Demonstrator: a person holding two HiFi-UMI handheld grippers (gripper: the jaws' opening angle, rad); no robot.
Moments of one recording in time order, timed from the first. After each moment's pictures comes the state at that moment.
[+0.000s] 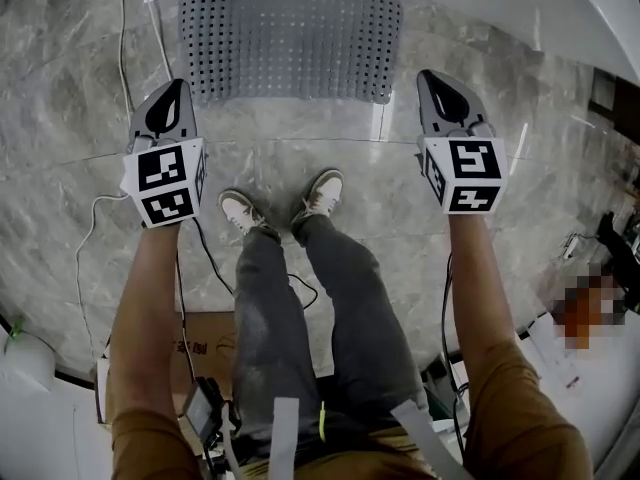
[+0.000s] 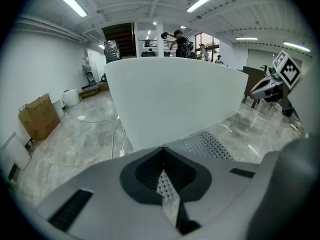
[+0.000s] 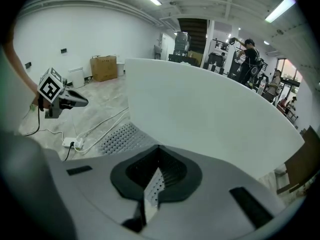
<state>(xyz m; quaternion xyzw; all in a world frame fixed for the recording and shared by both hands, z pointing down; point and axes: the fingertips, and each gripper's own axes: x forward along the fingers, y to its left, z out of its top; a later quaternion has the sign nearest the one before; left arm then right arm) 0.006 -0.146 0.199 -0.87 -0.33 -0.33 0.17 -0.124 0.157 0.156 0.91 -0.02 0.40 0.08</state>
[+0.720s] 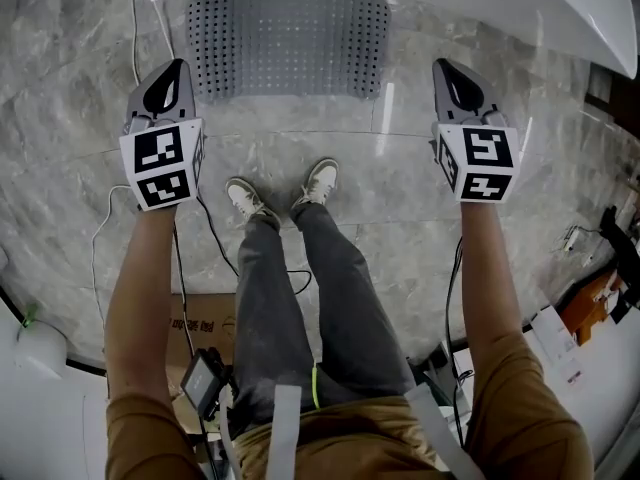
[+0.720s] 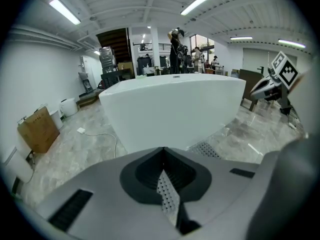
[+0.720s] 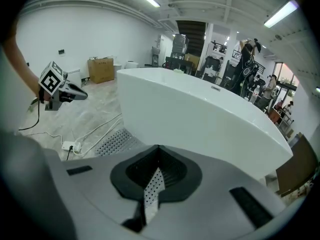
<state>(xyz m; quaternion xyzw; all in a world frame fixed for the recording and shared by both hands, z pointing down) 0.036 -0.100 0.093 -0.87 -0.35 -0.30 0.19 -0.115 0.213 0.062 0.91 0.00 0.40 0.10</state>
